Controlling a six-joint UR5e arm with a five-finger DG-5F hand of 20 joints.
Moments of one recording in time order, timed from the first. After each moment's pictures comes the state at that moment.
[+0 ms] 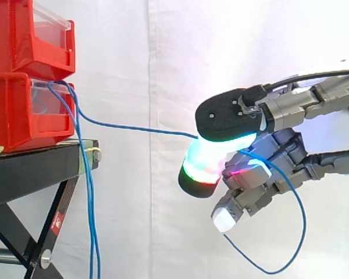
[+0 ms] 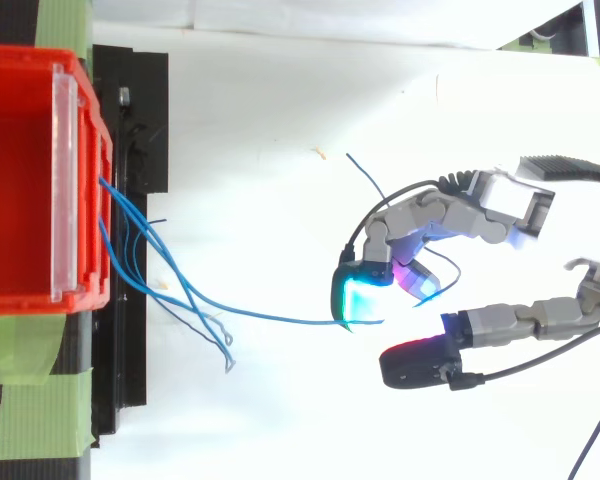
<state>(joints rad) 0.35 -1.78 -1.91 -2.81 -0.97 -0.31</state>
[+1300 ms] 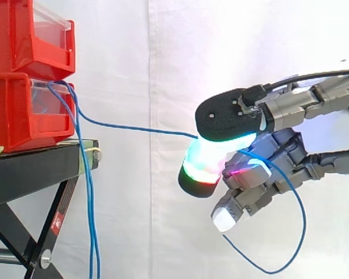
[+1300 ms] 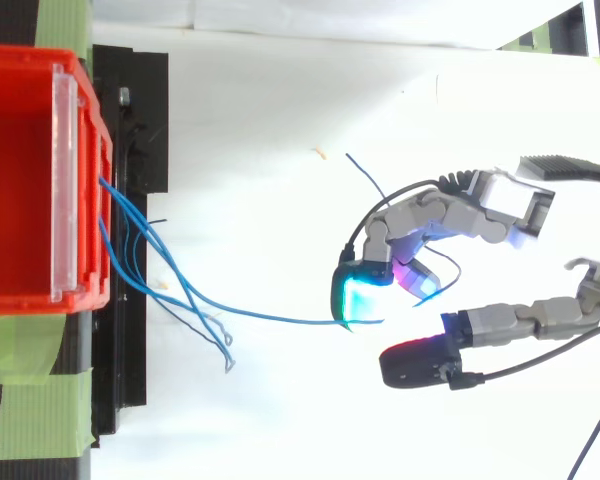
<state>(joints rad) 0.35 -1.78 -1.91 -2.81 -0.97 -0.31</state>
